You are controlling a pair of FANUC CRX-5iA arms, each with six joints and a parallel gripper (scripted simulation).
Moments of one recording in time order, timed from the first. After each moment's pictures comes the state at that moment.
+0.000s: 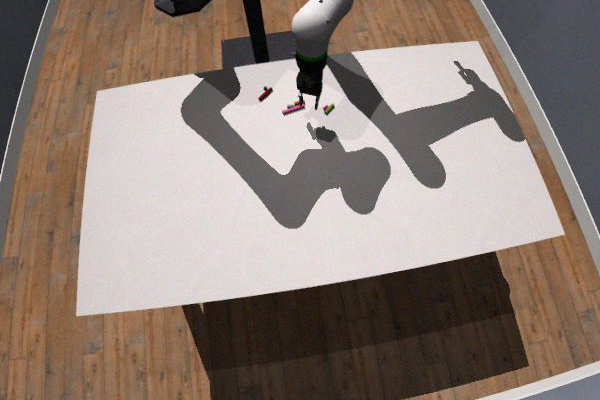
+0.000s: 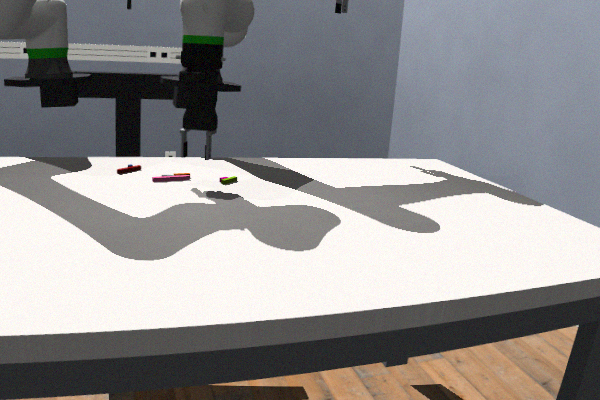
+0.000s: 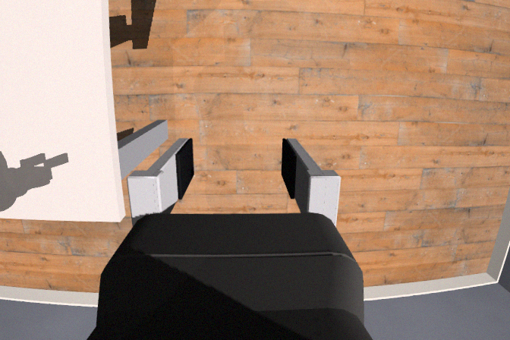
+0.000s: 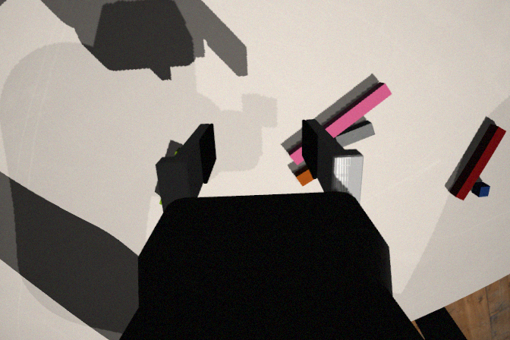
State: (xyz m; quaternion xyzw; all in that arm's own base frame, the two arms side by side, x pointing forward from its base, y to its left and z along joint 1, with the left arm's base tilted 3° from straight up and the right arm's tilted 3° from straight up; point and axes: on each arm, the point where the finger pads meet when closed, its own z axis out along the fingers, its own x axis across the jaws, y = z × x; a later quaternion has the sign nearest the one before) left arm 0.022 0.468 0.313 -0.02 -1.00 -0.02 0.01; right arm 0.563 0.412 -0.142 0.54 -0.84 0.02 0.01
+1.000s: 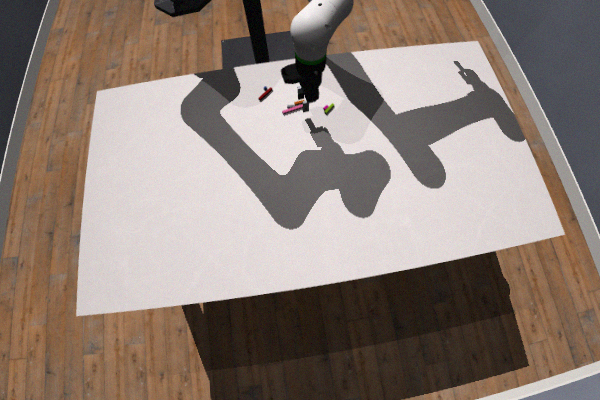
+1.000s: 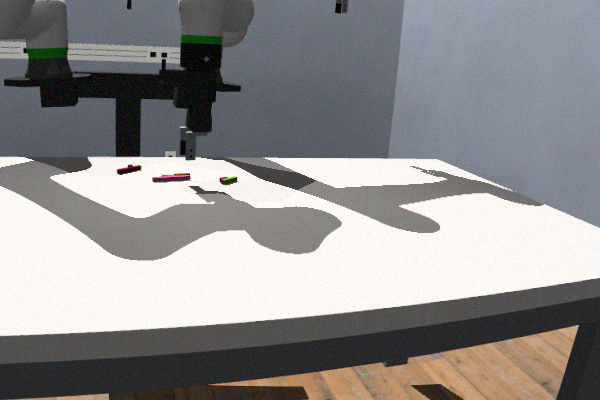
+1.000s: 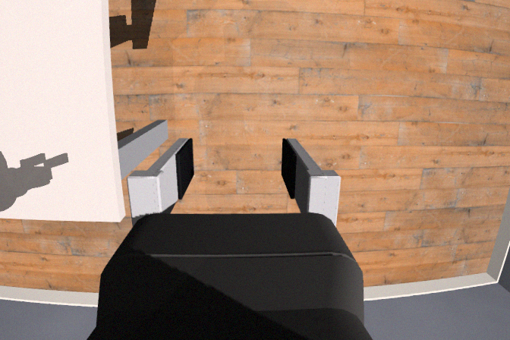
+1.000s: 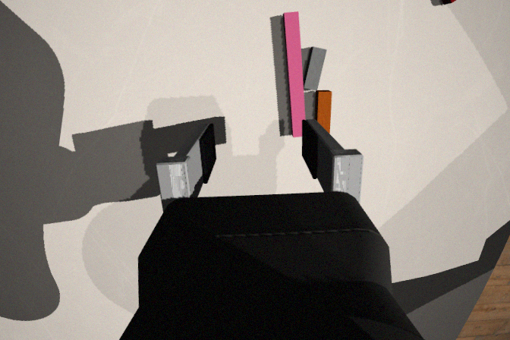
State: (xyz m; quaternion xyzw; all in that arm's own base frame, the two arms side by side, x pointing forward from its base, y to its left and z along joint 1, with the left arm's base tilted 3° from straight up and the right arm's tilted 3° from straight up) left arm 0.022 0.468 0.313 -0.02 -1.00 -0.02 0.01; right arm 0.555 0.393 -0.141 0.07 -1.00 0.02 0.00
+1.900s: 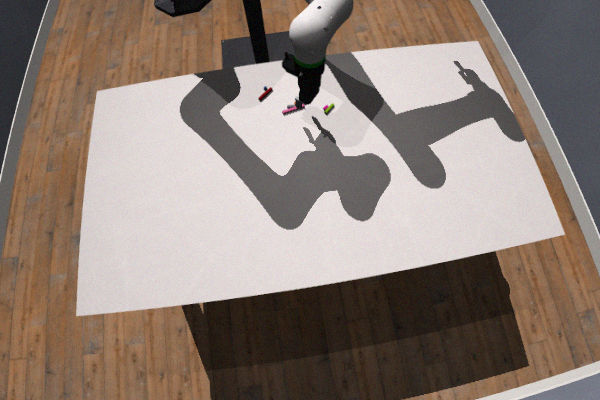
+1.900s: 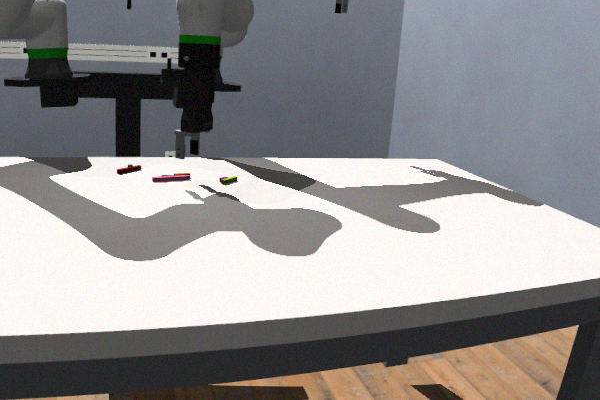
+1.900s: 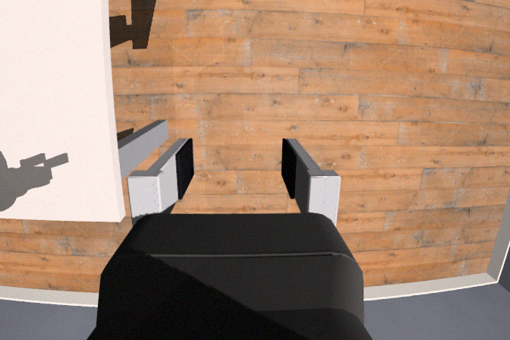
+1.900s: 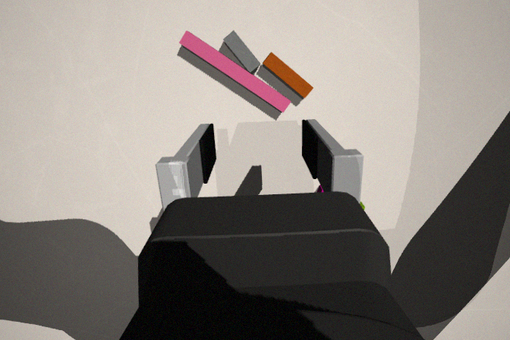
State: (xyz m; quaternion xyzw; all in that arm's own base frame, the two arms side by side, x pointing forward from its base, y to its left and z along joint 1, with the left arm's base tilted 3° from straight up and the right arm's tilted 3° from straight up) left arm 0.022 0.468 0.313 -0.02 -1.00 -0.02 0.01; right arm 0.545 0.394 -0.142 -0.35 -0.93 0.02 -0.01
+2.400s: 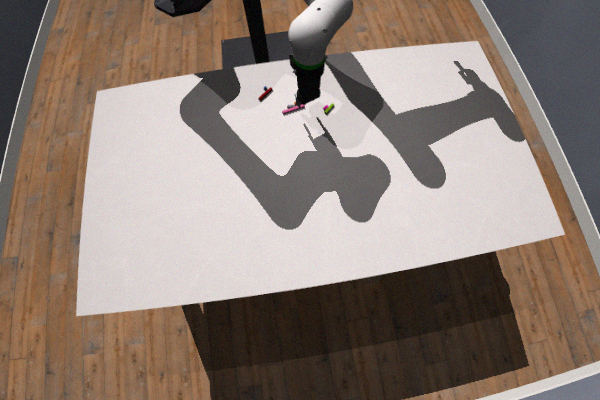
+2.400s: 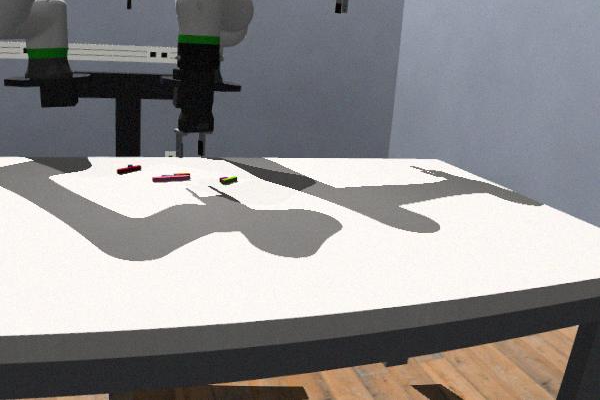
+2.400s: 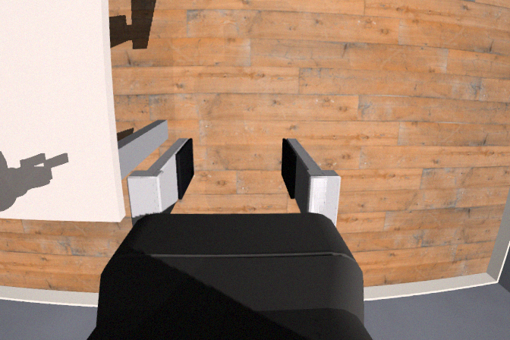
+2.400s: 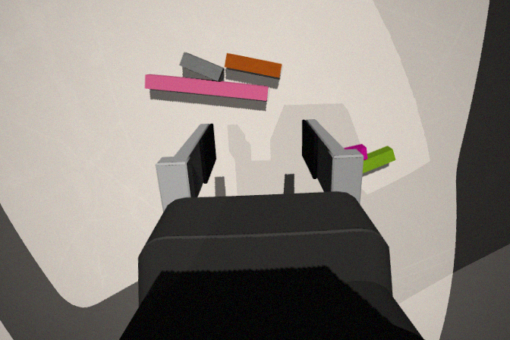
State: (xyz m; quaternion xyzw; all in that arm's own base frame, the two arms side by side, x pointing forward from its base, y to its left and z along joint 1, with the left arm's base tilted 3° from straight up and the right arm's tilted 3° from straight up) left arm 0.022 0.468 0.313 -0.02 -1.00 -0.02 0.01; right arm 0.543 0.401 -0.142 -0.57 -0.82 0.02 -0.01
